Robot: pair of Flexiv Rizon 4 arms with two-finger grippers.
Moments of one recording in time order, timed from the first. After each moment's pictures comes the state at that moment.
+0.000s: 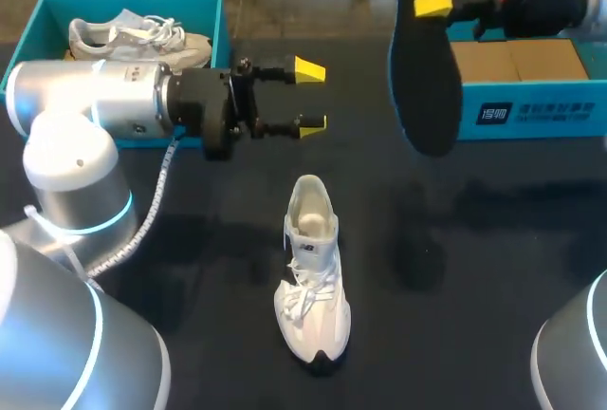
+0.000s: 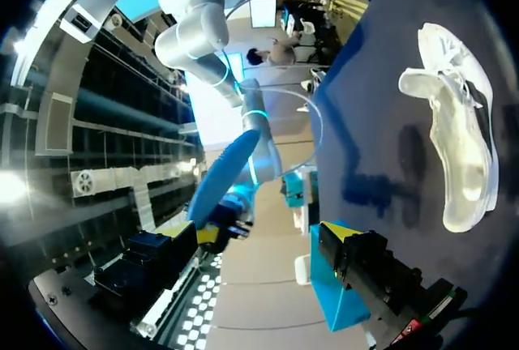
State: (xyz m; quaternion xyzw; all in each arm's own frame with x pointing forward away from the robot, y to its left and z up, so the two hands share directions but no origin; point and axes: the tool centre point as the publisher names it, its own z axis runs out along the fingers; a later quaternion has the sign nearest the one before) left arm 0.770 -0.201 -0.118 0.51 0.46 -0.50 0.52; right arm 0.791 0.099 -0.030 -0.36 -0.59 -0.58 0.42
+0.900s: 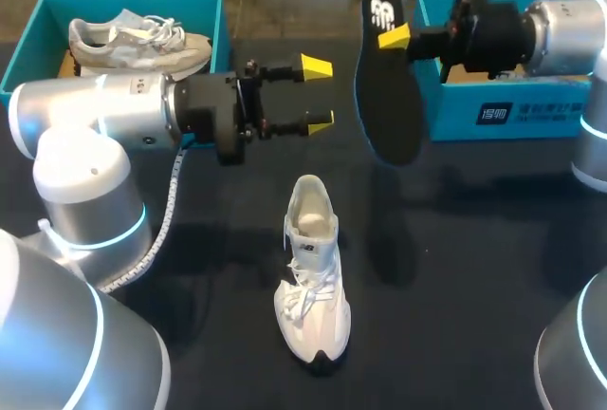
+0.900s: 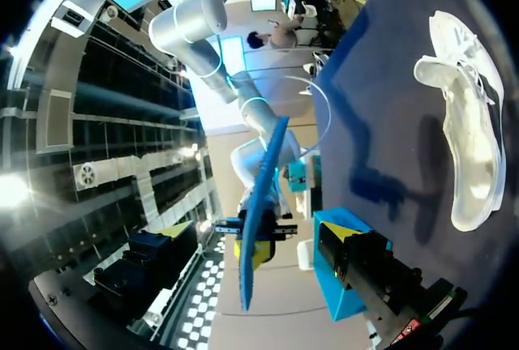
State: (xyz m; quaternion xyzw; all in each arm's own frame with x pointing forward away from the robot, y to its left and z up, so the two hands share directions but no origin) left arm 0.768 -0.210 -0.113 0.50 0.48 -0.48 0.55; right arm 0.820 0.129 -0.092 -0.46 -0.53 -0.52 0.48
